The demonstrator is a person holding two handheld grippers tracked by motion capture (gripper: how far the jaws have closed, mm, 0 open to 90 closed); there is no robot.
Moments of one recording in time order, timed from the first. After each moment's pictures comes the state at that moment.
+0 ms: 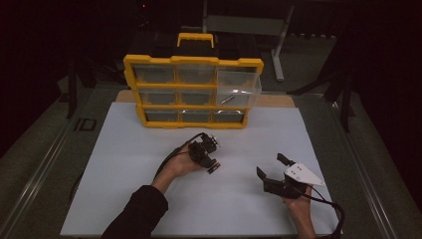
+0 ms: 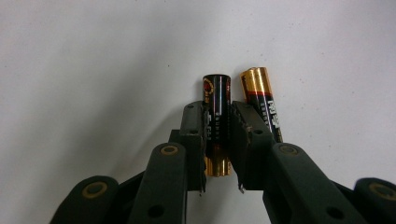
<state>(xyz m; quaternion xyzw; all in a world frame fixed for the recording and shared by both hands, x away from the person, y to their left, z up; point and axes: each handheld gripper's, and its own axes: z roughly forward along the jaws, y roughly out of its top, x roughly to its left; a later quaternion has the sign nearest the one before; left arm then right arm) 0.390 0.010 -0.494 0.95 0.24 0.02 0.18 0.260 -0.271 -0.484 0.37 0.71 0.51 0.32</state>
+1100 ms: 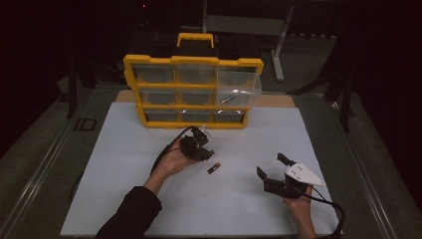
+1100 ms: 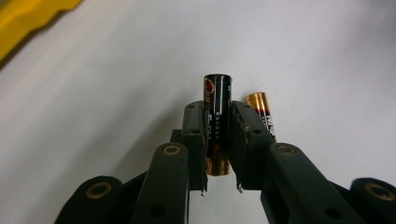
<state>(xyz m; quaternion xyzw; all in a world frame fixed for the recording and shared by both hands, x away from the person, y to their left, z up) 0.390 0.037 -0.468 0.92 0.28 0.03 0.27 0.260 -0.272 -0.484 0.37 0.71 0.51 0.32</state>
